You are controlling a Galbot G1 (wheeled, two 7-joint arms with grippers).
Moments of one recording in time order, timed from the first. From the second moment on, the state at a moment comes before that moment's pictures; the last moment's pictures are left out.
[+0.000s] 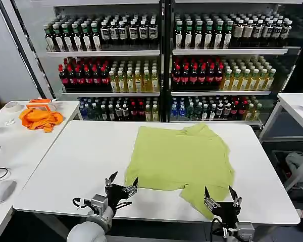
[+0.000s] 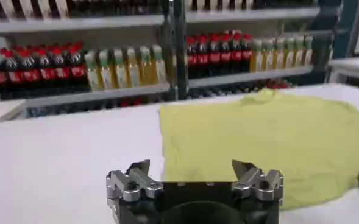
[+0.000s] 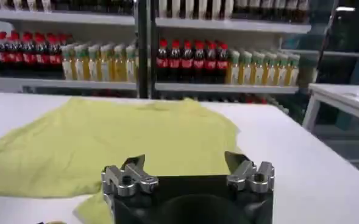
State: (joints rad) left arm 1.30 -1.17 -0.20 -2.04 -0.31 0.52 -0.18; right arm -1.68 1.31 0.44 2.23 0.21 -0.41 0.27
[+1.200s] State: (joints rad) left arm 1.12 -1.03 -0.09 -1.87 -0.63 0.57 -0.23; right arm -1.71 1.33 0.37 2.21 0.26 -0.52 0.36
